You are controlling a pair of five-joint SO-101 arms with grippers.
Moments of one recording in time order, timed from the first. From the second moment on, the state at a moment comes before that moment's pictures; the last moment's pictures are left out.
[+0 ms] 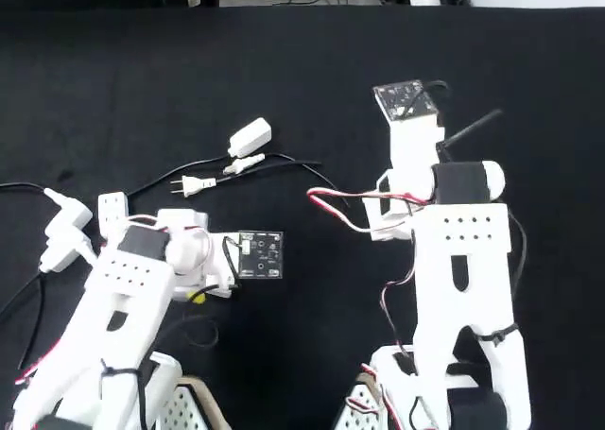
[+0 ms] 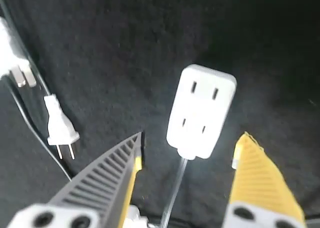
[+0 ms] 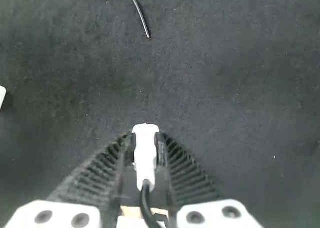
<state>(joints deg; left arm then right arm) 9.0 -38.6 58.4 58.8 -80.0 -2.7 -29.4 23.0 91.7 7.6</state>
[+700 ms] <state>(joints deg) 9.6 -22.9 58.4 51.4 -63.9 -2.4 -29.4 23.0 91.7 8.0</state>
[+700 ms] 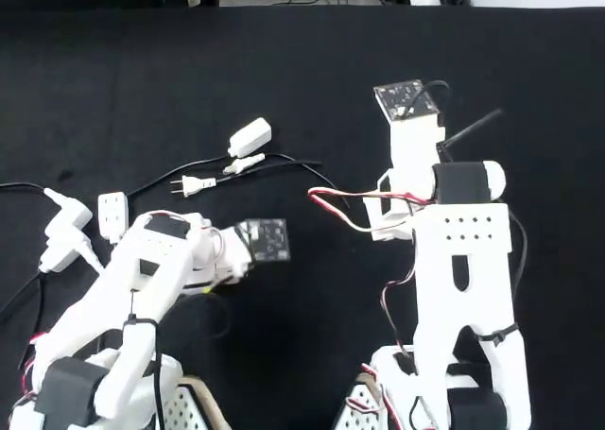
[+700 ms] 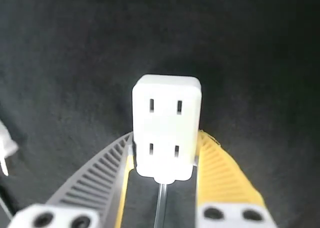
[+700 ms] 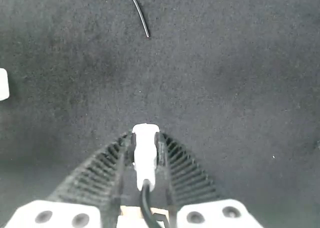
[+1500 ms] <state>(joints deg) 12.5 -22.9 48.6 63.6 -17.2 -3.9 -29.4 23.0 91.7 8.0</state>
